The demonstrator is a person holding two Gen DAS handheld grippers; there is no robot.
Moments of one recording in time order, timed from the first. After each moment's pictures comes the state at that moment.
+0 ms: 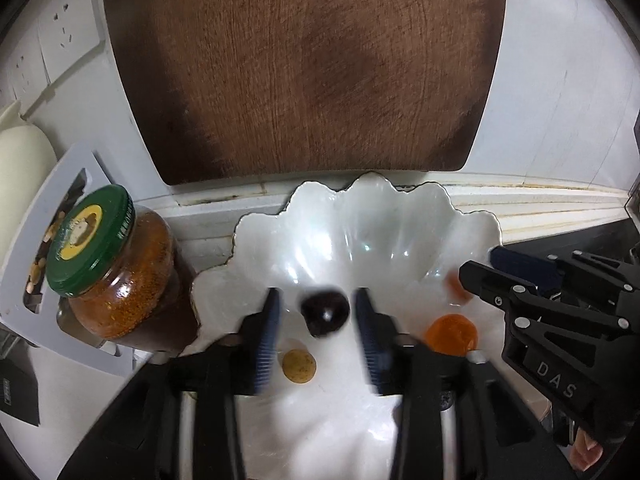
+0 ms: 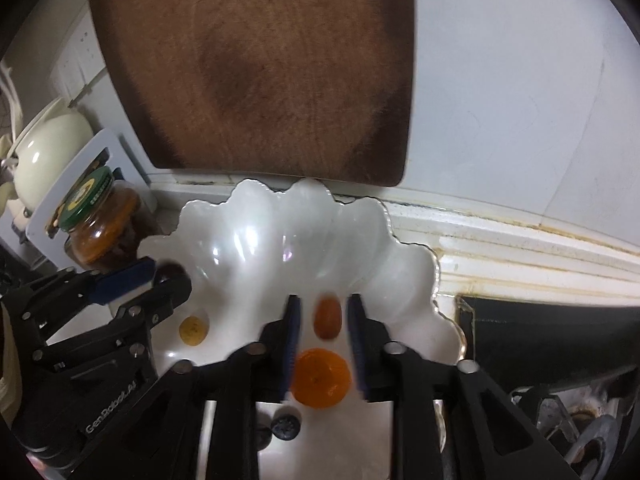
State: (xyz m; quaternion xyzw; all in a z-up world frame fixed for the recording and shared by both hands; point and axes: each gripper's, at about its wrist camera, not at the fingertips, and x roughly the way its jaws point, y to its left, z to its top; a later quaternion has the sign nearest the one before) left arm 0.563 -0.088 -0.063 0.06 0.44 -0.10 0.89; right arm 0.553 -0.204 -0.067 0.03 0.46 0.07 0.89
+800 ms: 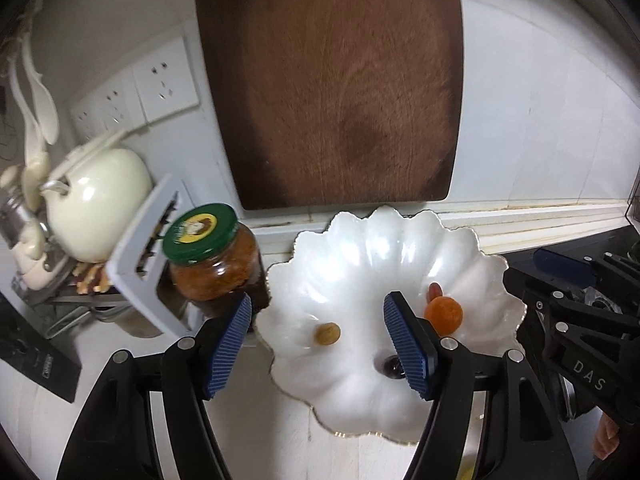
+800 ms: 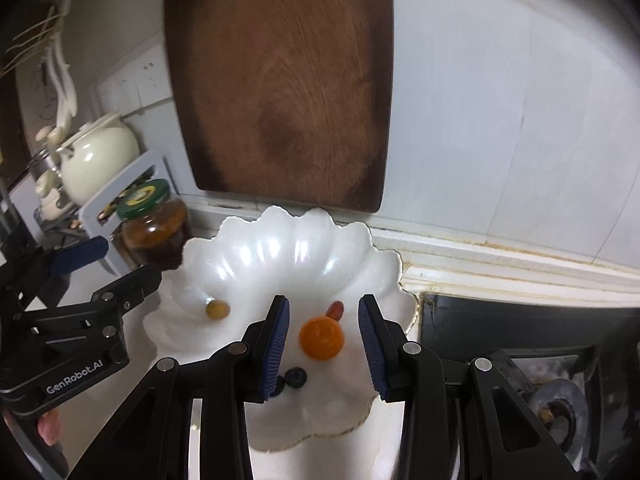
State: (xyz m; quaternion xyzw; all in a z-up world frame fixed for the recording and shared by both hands) left arm 0.468 -0.060 -0.004 0.08 0.36 -0.05 0.93; right arm 0.458 -0.206 -0.009 0.00 0.37 0.06 0.93
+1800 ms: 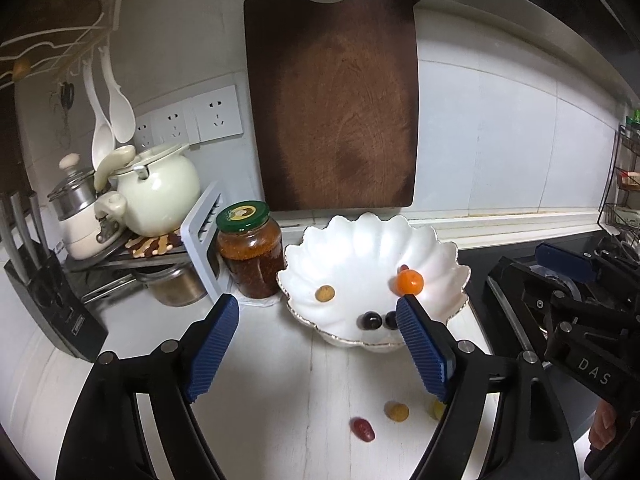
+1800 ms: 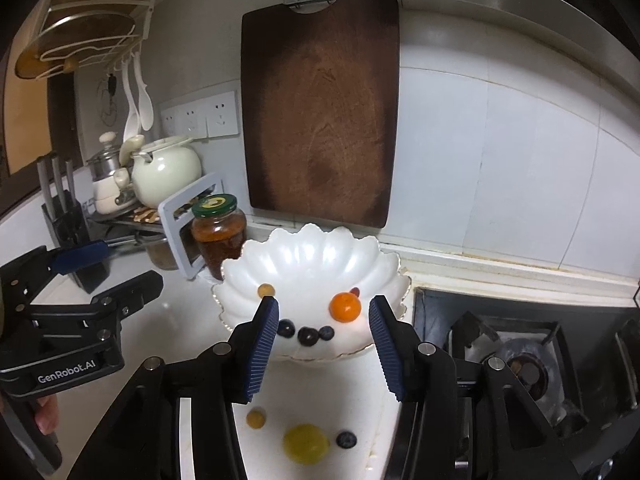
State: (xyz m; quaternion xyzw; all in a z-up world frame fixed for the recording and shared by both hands) left arm 0.333 -0.035 0.032 0.05 0.30 -0.06 0.95; right arm 0.321 -0.191 0.027 -0.01 0.28 0.08 0.96
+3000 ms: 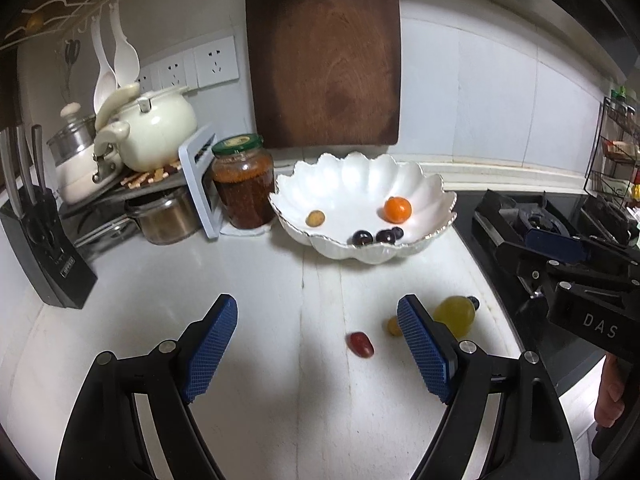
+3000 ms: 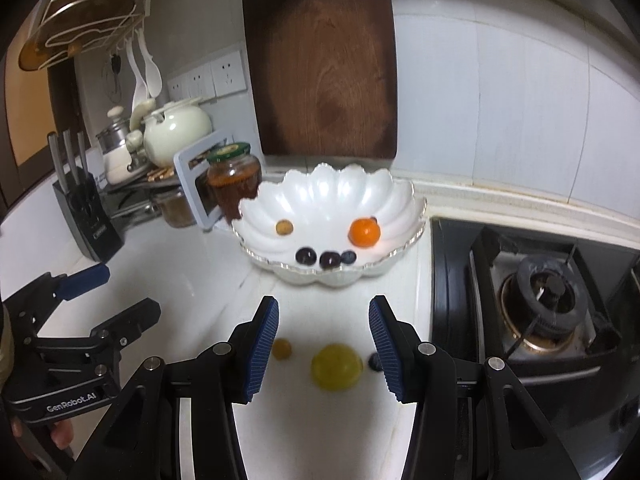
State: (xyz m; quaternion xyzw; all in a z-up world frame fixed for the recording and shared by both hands) left arm 0.275 -0.023 -0.030 0.05 0.34 -0.08 0.94; right arm 0.276 -0.188 -0.029 0.02 0.34 0.09 0.94
